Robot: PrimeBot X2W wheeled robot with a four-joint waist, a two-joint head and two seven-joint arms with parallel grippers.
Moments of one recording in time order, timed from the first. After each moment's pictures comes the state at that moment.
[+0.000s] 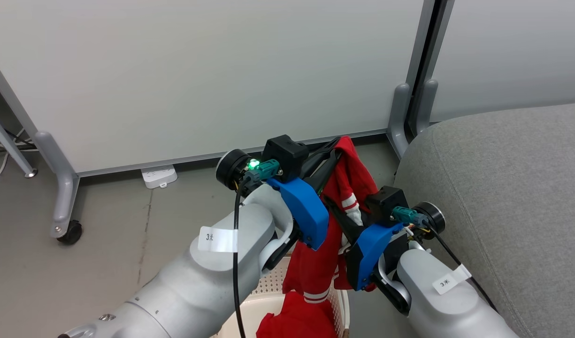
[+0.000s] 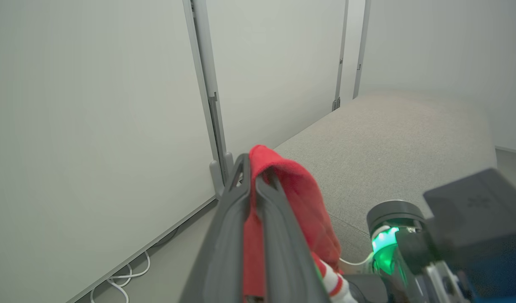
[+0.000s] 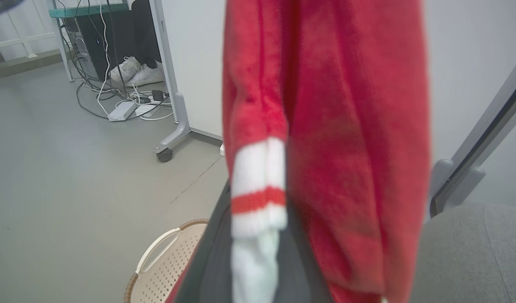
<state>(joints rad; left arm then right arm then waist) -0.89 0.05 -1.15 0.76 -0.90 -0.08 -0.26 -0.64 -0.05 0.61 0.87 0.35 0.13 -0.23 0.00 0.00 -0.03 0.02</state>
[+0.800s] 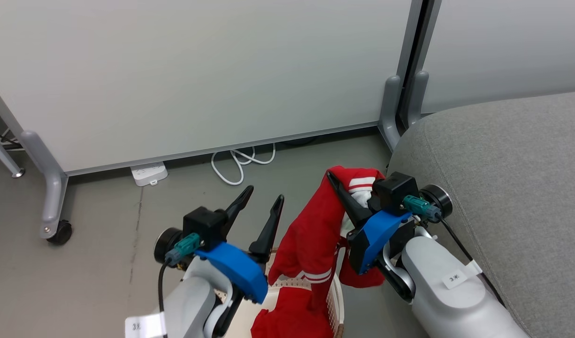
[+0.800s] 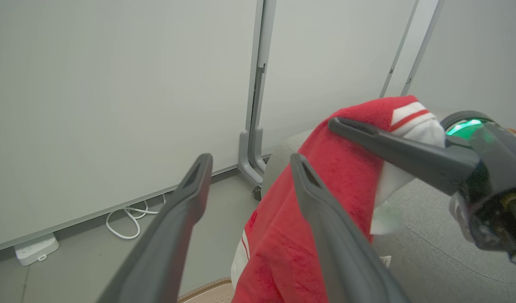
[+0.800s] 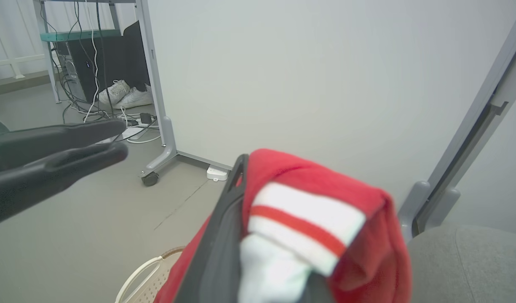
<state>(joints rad) -0.48 0.16 -0.73 0.56 -0.65 -0.09 -0.26 -0.63 -0.05 0.52 0.79 0.27 0.13 -0.26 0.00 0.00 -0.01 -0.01</state>
